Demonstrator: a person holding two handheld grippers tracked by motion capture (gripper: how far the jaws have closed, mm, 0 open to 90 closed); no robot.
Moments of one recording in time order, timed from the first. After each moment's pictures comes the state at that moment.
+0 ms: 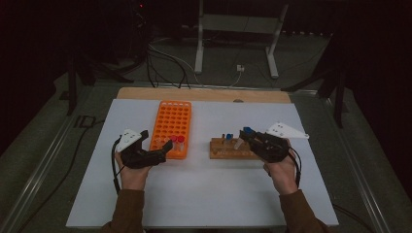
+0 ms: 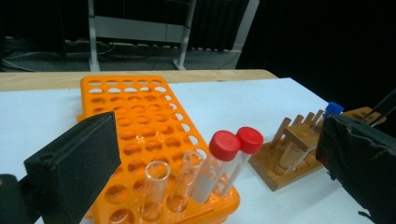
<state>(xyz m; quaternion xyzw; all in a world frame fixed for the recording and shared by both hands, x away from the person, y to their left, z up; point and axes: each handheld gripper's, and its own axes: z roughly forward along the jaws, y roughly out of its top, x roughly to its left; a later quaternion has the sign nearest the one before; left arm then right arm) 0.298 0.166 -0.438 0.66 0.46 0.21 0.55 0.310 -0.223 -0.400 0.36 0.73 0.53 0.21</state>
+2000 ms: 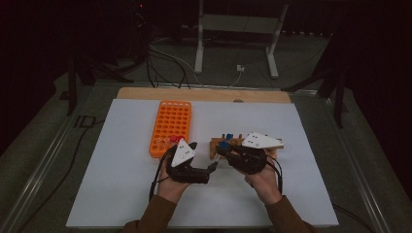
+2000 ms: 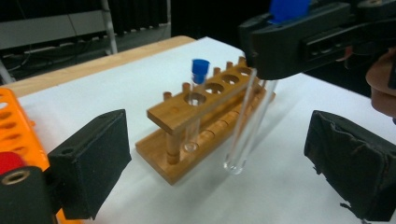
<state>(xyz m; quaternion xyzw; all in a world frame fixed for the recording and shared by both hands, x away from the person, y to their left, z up) 0.276 0.053 -0.447 0.77 0.31 0.17 0.53 0.290 -0.169 -0.413 0.31 0.77 0.54 0.14</state>
